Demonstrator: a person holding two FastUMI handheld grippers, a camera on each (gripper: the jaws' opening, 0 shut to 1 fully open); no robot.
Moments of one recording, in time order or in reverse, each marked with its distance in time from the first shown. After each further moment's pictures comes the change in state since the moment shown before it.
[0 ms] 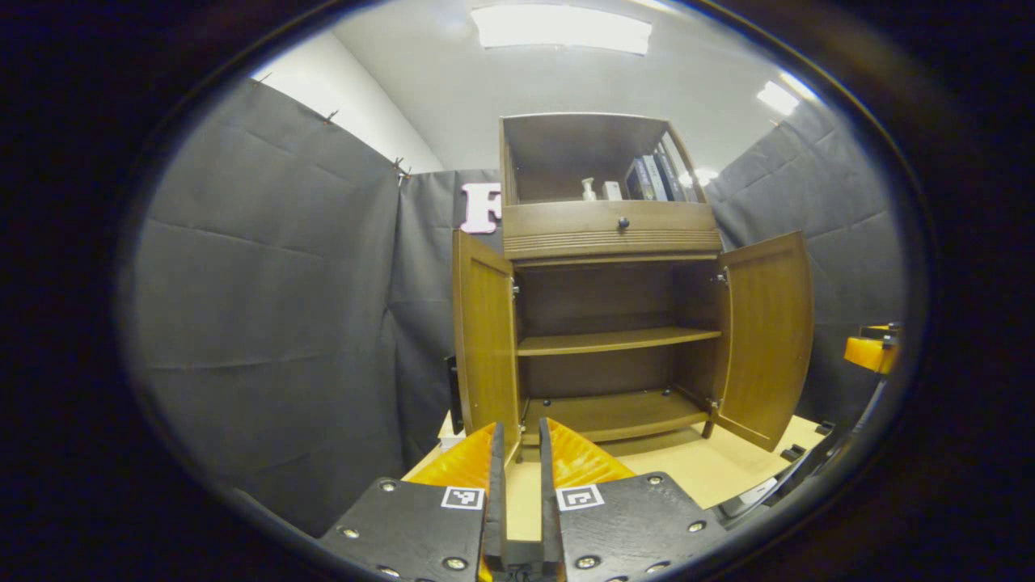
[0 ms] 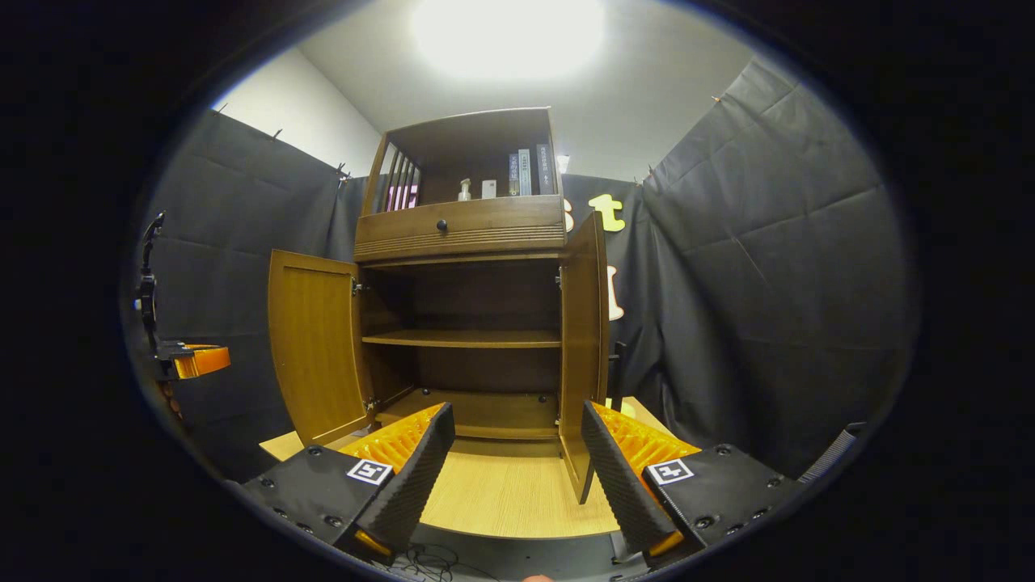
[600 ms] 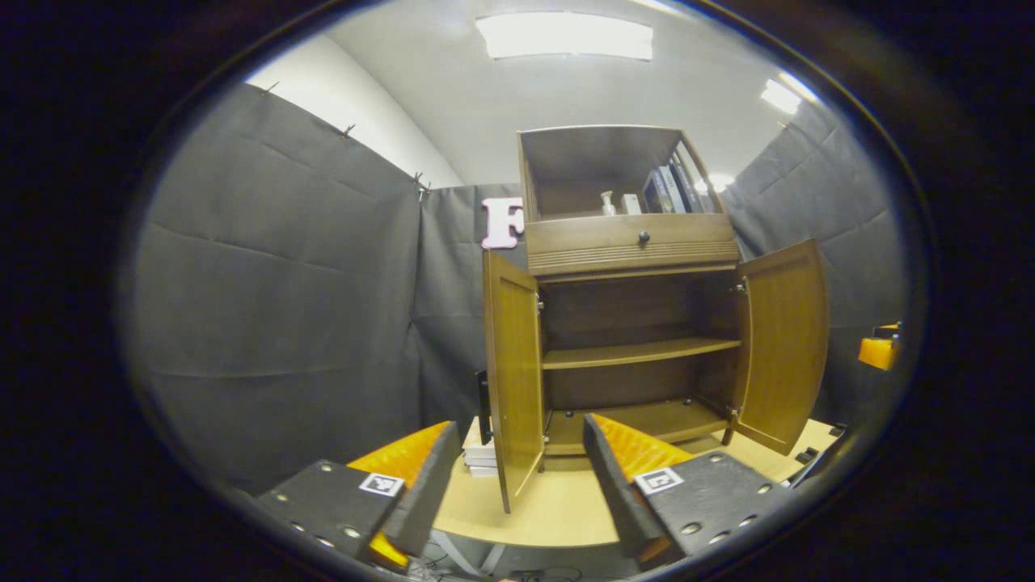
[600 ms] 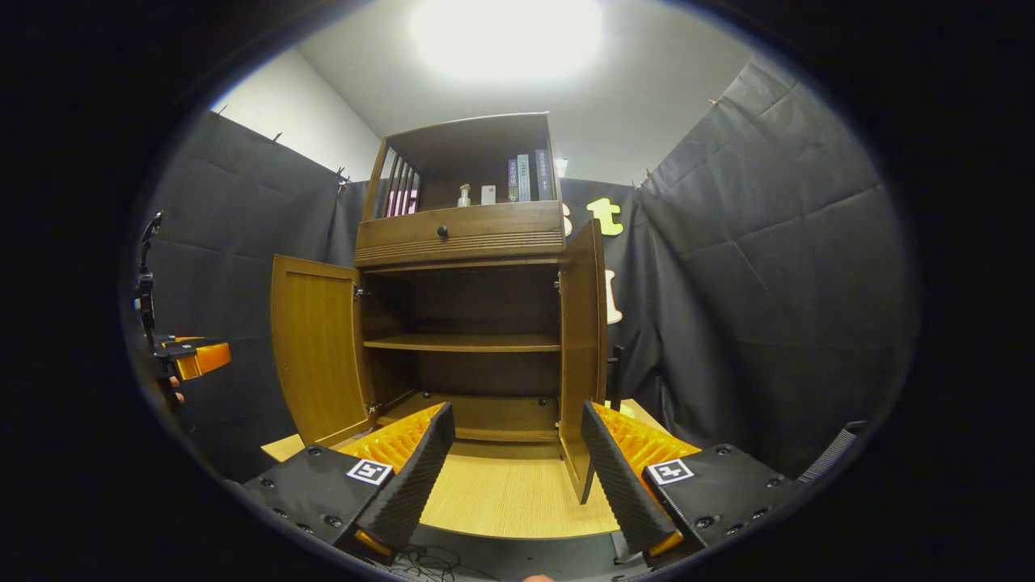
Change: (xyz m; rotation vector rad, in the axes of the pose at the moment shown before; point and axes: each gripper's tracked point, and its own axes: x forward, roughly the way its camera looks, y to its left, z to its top) left arm -0.013 0.020 0.016 0.003 -0.054 0.065; right arm -0.007 0.003 0.005 0.004 -0.013 -0.005
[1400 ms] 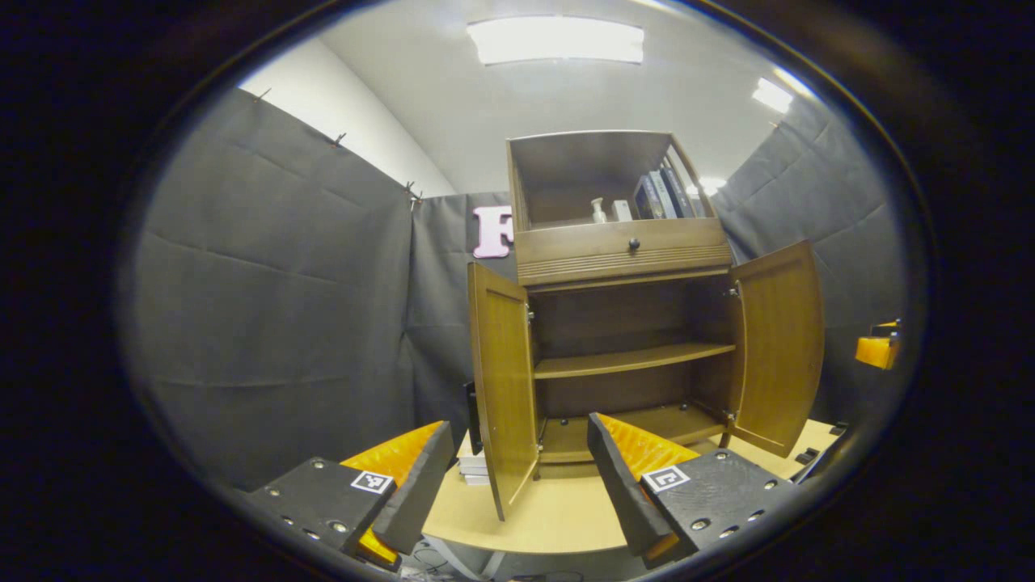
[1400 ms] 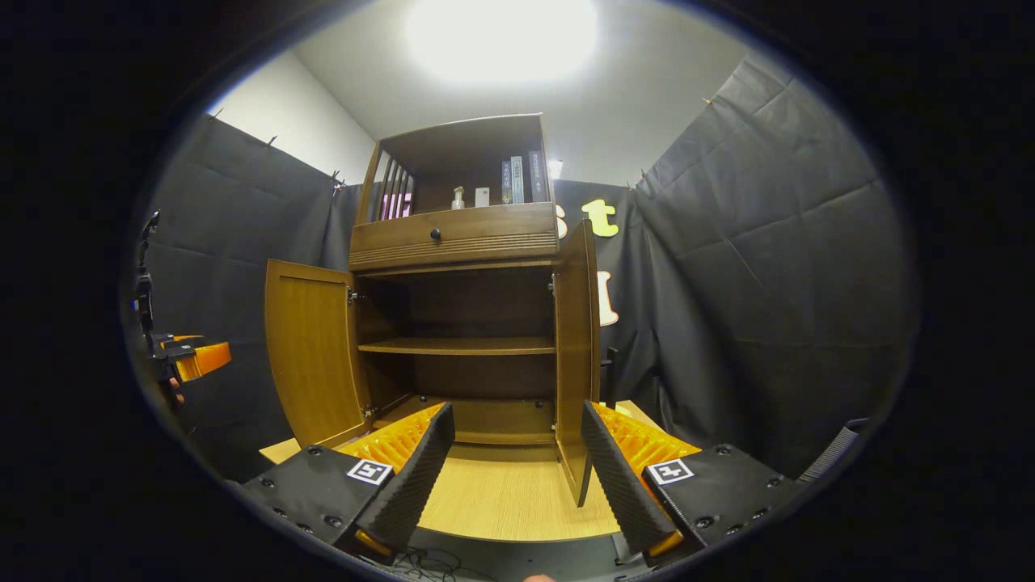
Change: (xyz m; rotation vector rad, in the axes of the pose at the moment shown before) left arm 0.008 -0.015 0.010 0.021 -0.026 -0.020; right arm 0.006 -0.008 0.001 0.012 -0.007 -0.012
